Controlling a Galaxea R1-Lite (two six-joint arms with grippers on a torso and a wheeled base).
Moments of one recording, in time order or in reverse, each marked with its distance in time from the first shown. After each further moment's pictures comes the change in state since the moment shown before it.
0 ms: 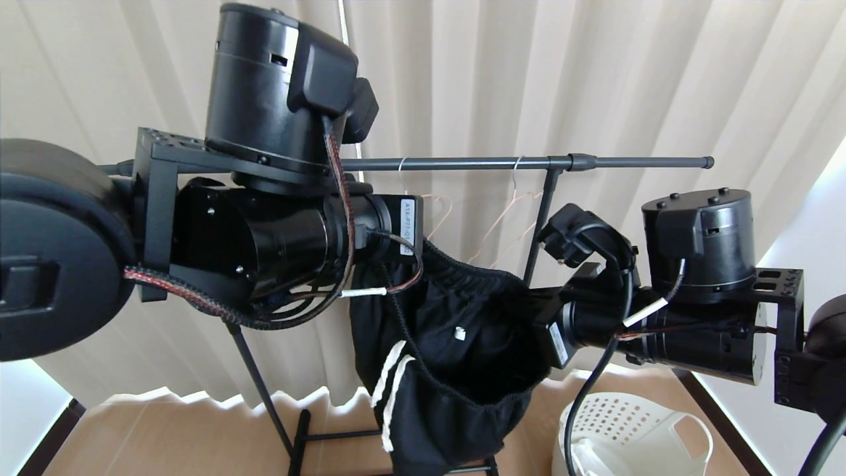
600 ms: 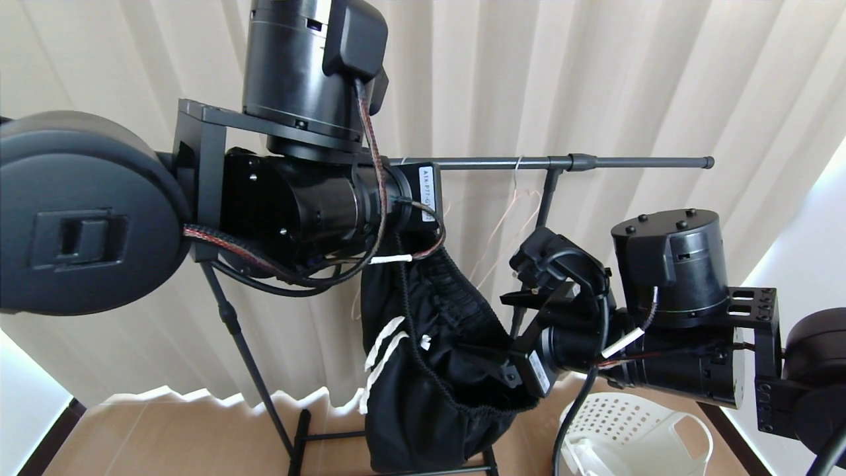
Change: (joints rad) left arm 0.001 0.068 -0.125 0.000 0.007 -0.057; right arm 0.078 0.031 0.013 -0.001 0.005 0.001
